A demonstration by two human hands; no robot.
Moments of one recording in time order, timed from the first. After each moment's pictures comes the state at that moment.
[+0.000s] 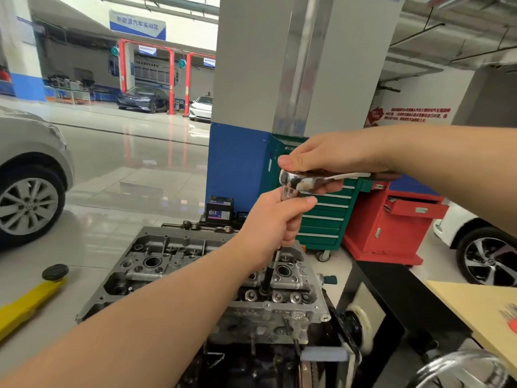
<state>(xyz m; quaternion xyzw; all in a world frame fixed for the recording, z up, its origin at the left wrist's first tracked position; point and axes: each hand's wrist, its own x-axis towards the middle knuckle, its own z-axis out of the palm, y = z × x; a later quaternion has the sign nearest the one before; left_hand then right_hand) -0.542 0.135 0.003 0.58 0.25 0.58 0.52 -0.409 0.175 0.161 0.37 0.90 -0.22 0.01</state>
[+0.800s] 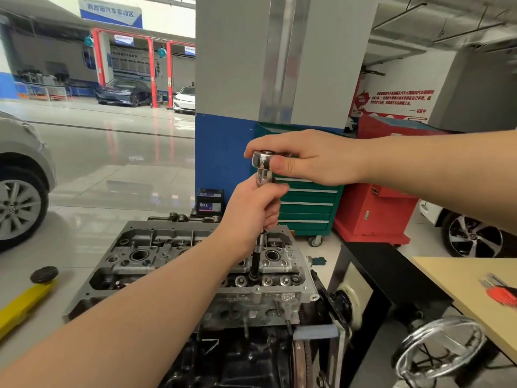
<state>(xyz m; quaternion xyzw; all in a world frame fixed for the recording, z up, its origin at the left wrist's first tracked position) -0.544 0.137 -0.004 0.57 0.25 0.62 0.48 -0.396 0.153 0.132 0.27 0.96 0.02 -0.08</state>
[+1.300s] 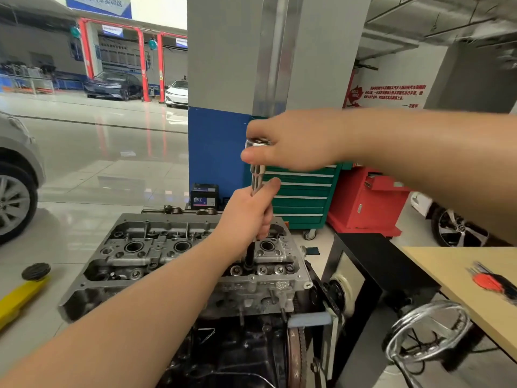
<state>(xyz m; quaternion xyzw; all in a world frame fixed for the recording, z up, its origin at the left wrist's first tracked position) -0.541 0.136 -0.026 0.56 0.36 0.58 0.47 -0.430 0.123 0.146 0.41 0.90 0.13 0.01</state>
